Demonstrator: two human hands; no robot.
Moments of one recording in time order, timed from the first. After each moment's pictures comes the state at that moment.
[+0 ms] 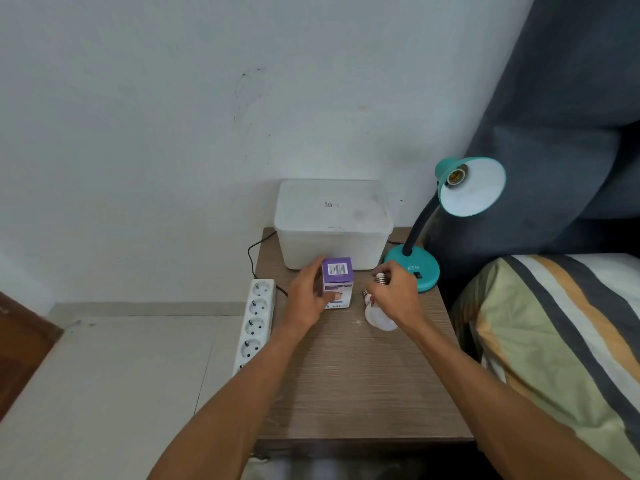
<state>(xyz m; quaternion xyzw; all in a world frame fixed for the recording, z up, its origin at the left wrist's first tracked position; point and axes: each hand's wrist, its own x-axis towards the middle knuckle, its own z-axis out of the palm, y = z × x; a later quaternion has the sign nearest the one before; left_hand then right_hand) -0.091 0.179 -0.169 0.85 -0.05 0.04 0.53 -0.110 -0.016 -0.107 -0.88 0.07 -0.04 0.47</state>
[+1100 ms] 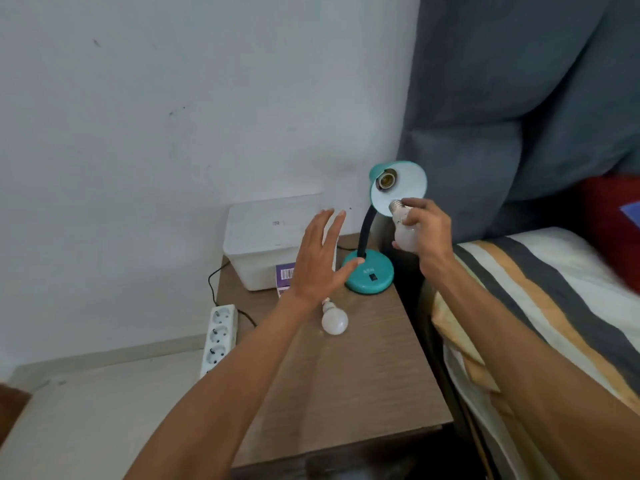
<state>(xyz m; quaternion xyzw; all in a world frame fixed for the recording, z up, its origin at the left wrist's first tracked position) -0.069 0.071 -0.066 0.87 -0.29 0.25 0.31 -0.098 -0.132 0.011 -0.67 0.19 -0.18 0.70</state>
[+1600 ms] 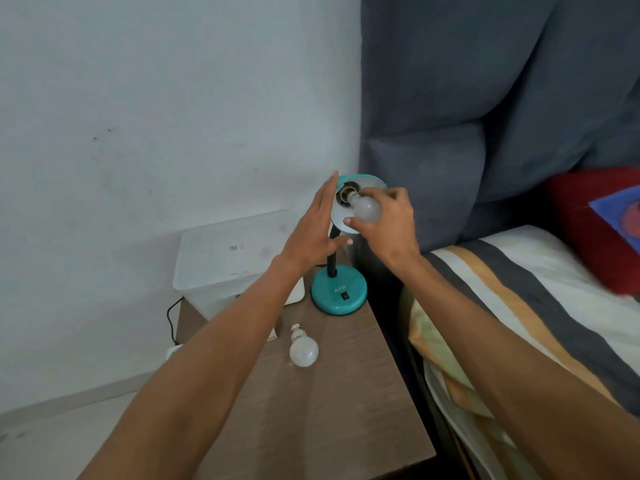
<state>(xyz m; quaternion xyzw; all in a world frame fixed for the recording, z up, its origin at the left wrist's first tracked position) 0.024 -0.011 -0.016 0.85 -0.38 0.10 0.36 -0.053 -0.163 0.015 -0.87 0.09 -0.25 0.41</state>
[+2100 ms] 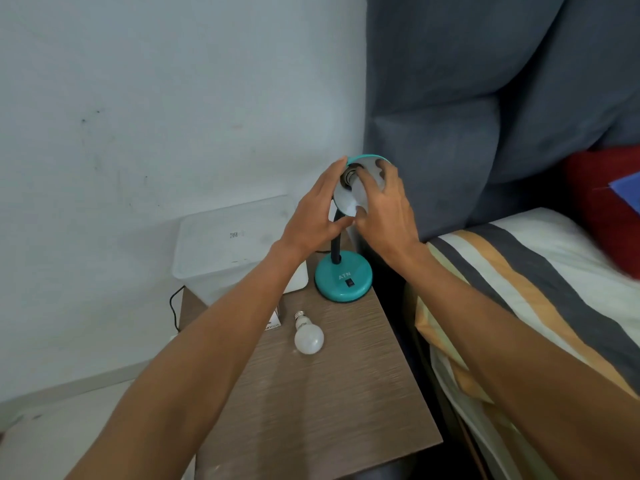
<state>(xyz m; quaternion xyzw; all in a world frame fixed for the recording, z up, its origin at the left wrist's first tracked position) 0.030 -0.011 -0.019 0.83 -0.40 0.15 0.37 -0.036 -0.154 -0.006 -0.93 0.03 -0.28 0.22</state>
